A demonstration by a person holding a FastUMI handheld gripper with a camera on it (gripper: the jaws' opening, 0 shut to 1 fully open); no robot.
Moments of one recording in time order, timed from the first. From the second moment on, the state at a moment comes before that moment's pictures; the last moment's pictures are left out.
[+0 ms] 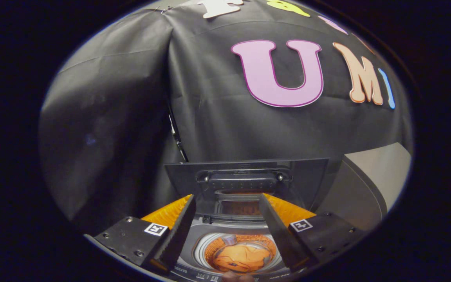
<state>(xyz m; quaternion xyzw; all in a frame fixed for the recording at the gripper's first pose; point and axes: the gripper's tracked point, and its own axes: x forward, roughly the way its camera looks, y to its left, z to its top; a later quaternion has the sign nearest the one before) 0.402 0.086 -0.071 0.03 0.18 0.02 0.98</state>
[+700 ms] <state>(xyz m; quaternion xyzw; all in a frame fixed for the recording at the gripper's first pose) 0.426 0.088 -0.049 0.02 0.15 0.01 0.99</state>
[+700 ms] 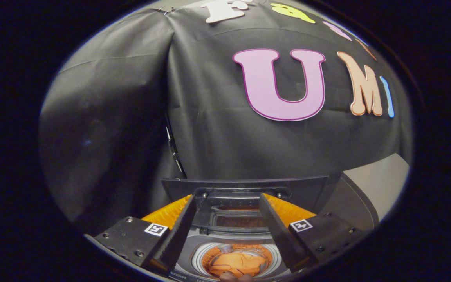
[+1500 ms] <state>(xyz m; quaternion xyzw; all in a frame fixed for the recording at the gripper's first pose) 0.475 0.076 -0.041 0.02 0.13 -0.02 0.99</state>
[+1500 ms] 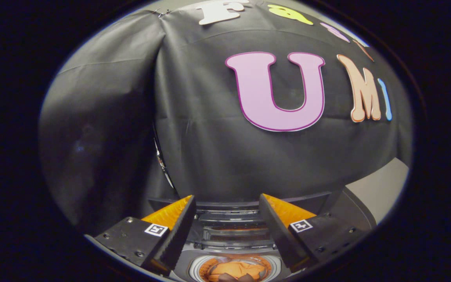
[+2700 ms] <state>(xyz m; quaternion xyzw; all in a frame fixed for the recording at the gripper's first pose) 0.549 0.061 -0.083 0.00 0.18 -0.06 0.98</state>
